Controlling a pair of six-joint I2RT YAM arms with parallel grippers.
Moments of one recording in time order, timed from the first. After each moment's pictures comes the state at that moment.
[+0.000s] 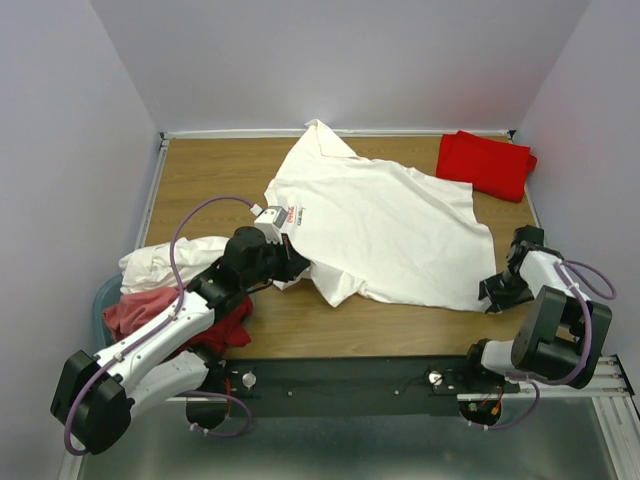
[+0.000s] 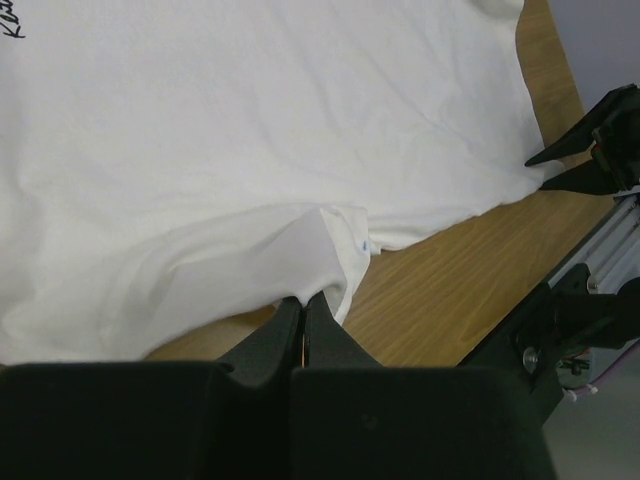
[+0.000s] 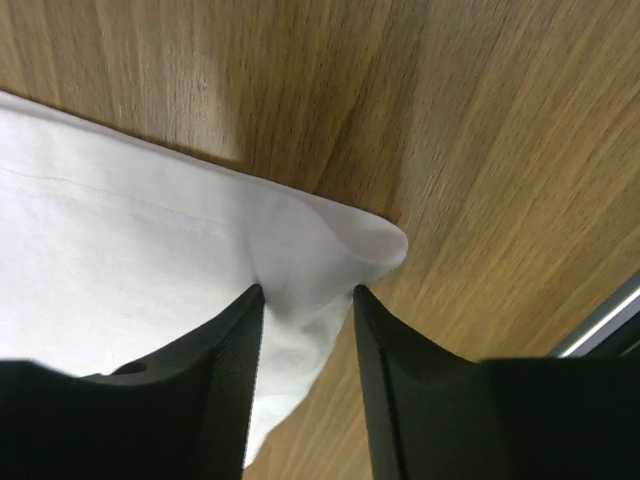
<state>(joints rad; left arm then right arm) -0.63 0.95 0.57 -0.07 0.17 -0.56 -0.39 1.35 0.68 -0.81 0.15 0.89</state>
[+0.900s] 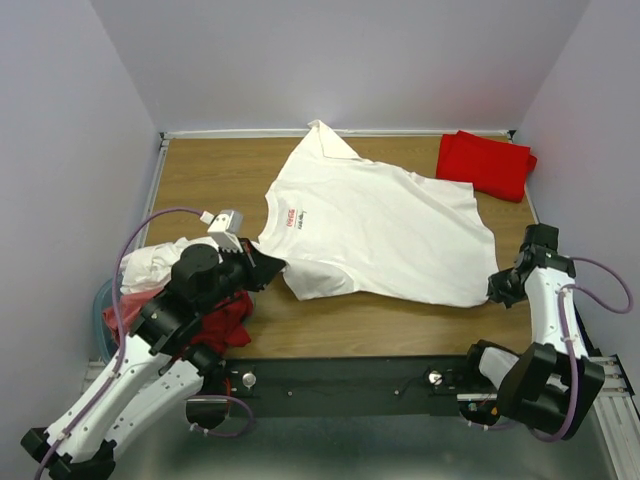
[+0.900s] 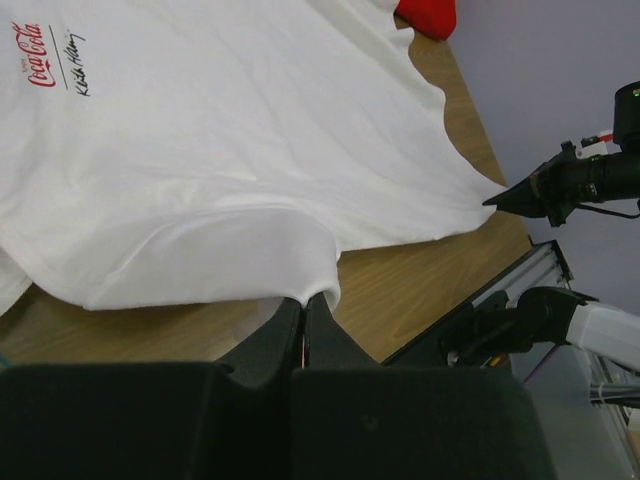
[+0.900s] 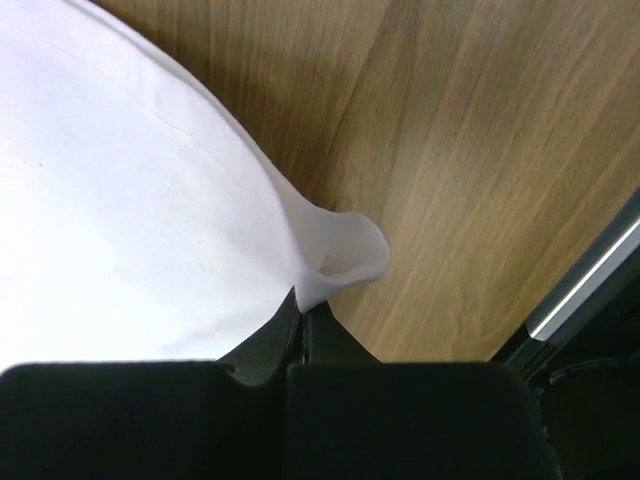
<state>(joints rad) -0.63 0.58 0.71 -0.43 0.08 -0.64 -0.39 1.07 0.71 -0.93 0.12 0.91</state>
